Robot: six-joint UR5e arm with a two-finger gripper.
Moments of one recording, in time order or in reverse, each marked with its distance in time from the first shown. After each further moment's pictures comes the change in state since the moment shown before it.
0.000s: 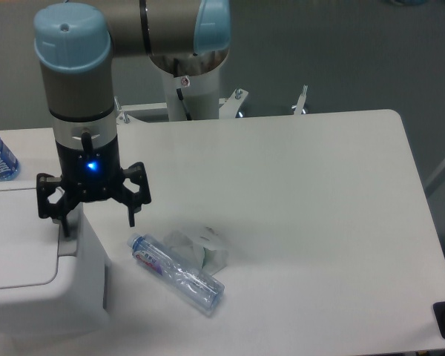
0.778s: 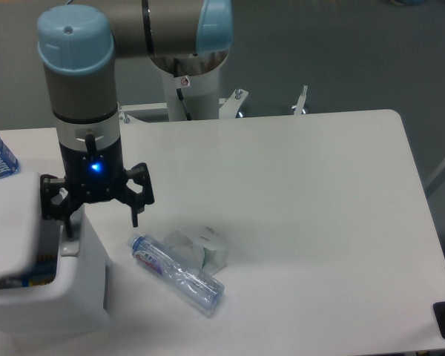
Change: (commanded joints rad) arm 0.009 -0.002 0.000 -0.002 0.000 0.002
